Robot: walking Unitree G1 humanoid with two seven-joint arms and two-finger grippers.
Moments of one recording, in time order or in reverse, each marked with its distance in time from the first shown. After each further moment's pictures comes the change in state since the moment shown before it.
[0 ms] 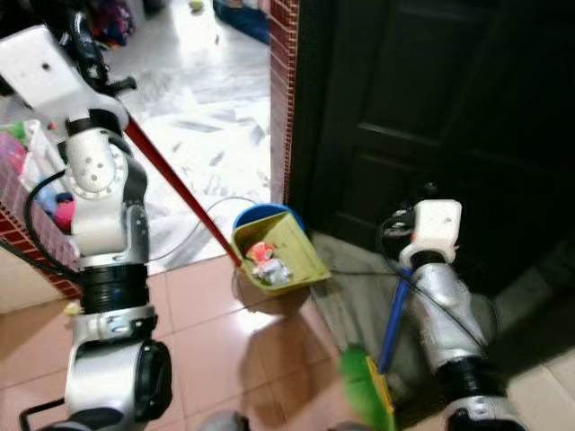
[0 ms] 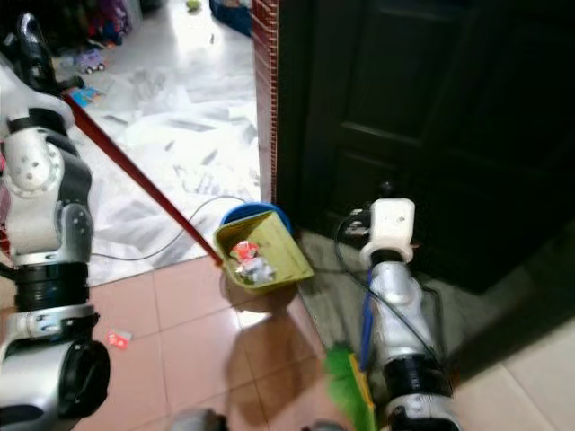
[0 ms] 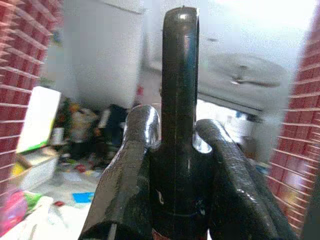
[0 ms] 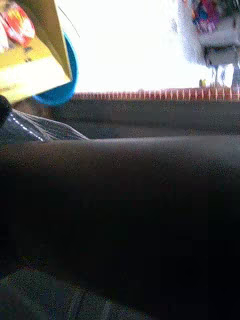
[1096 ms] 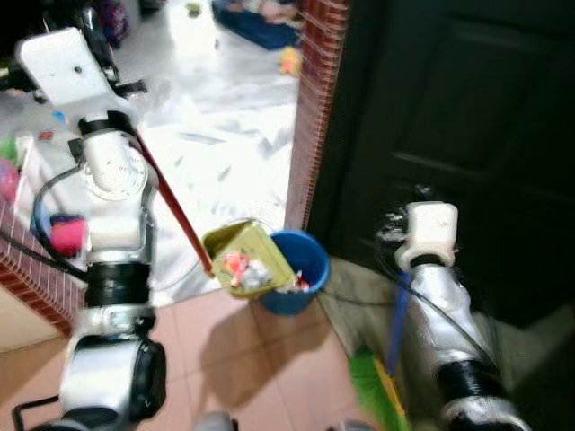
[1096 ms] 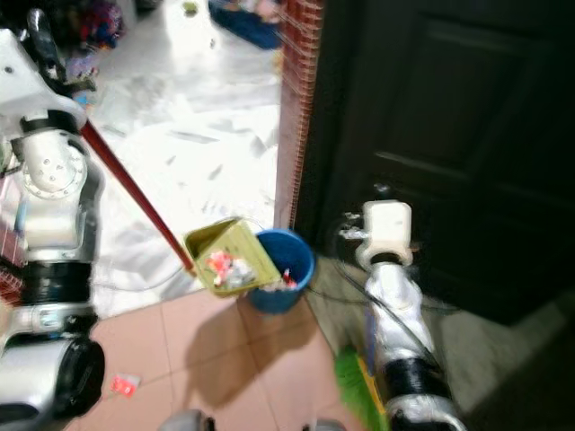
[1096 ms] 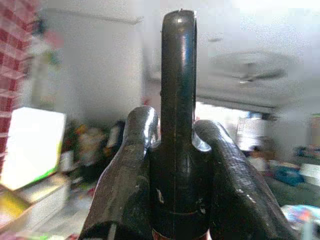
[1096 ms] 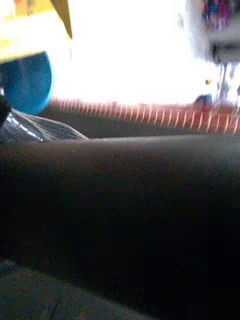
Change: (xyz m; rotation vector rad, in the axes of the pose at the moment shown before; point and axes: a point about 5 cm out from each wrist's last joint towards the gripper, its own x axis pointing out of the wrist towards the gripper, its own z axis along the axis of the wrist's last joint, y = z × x) left arm -0.002 -0.003 -0.006 0.151 -0.068 0.005; right arm -0.001 0.008 0.000 -0.029 -0.006 0.036
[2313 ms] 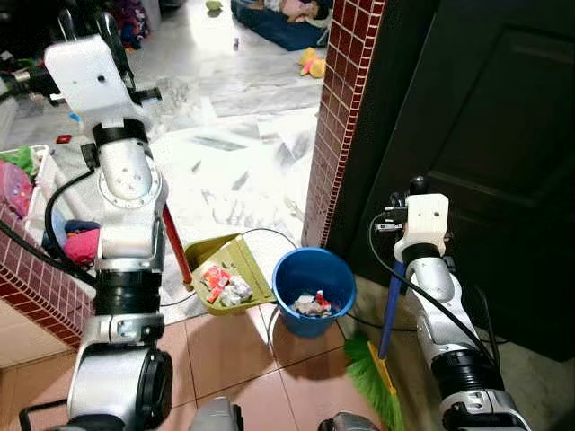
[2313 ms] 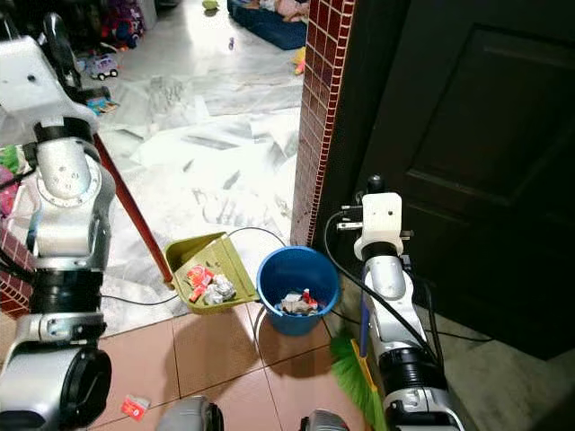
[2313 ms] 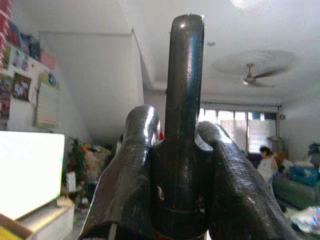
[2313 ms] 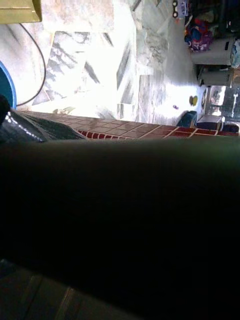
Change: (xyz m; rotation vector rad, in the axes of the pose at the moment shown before) left arm -0.010 -0.024 0.008 0.030 -0.055 -0.092; right arm 0.004 -0.009 0.006 0.002 -0.023 -0.031
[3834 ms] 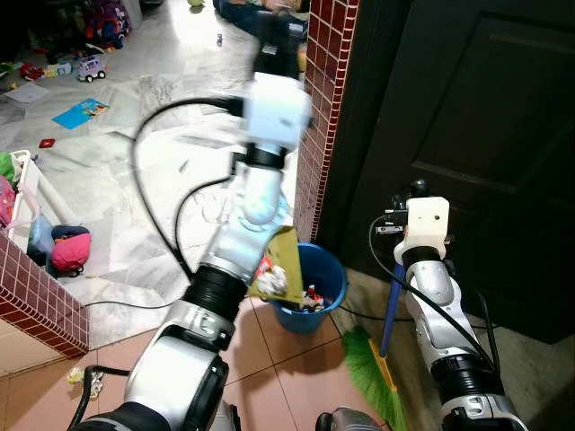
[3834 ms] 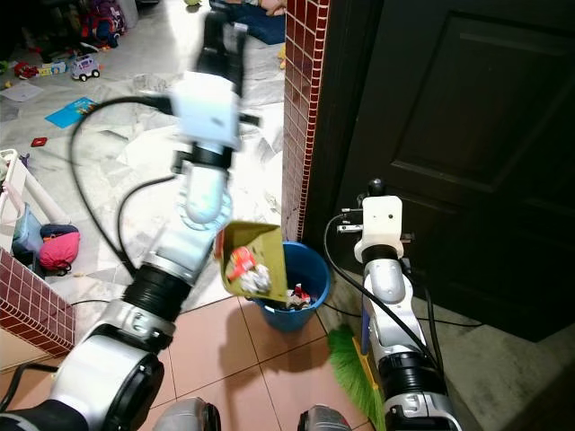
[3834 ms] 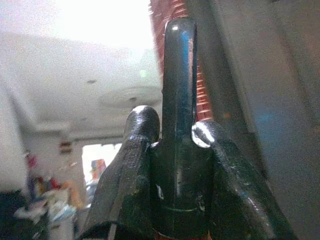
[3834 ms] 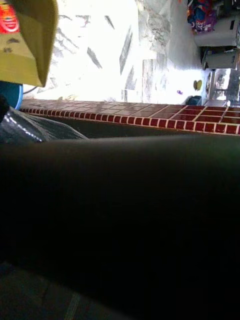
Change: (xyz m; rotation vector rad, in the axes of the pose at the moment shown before) left arm -0.072 -0.140 0.011 -0.089 -0.198 -0.471; right arm -0.004 0.001 -0.002 -0.003 -0.002 -0.017
